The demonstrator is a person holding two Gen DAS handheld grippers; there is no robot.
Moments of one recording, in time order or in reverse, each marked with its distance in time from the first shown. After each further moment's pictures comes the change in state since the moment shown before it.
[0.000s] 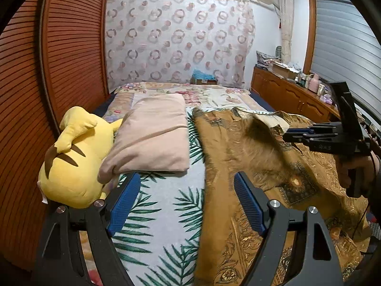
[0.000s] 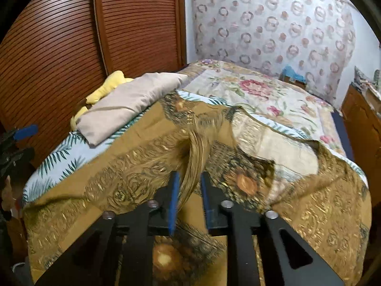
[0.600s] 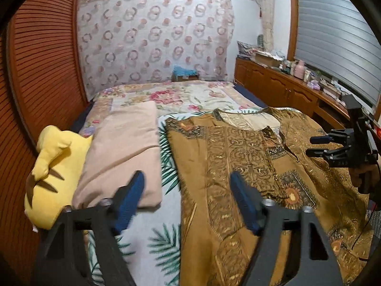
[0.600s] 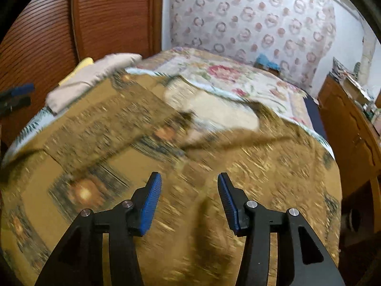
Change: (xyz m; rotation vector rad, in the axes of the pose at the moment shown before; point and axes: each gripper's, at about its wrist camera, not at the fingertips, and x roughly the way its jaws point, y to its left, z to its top) left arm 0.052 -0.035 0.040 0.110 0.047 -0.083; right arm -0.041 -0.064 -0.051 0.020 0.079 -0.135
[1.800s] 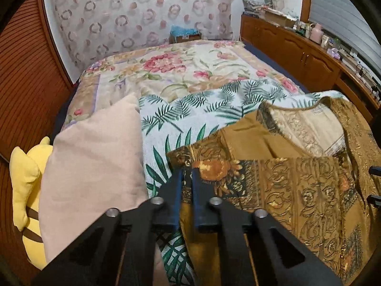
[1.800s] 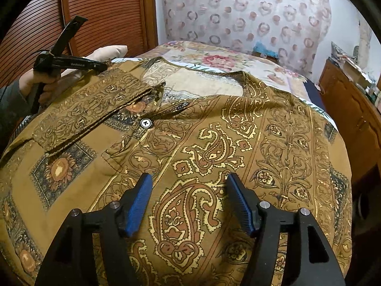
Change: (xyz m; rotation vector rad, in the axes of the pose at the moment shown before) left arm 0.177 0.018 0.082 0.057 0.248 0.040; right arm 0.009 -0.030 -0.023 0.063 0.018 0.051
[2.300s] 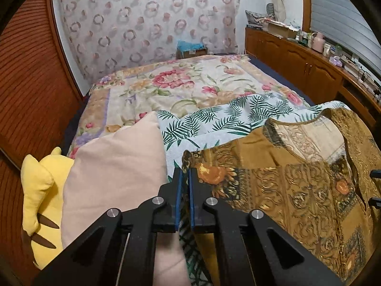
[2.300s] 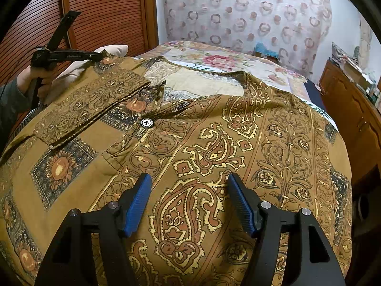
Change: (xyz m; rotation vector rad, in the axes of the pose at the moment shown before) left arm -0.021 0.009 0.001 0.011 -0.089 0.052; right arm 0.000 0.001 0.000 -0.004 0.000 0.001
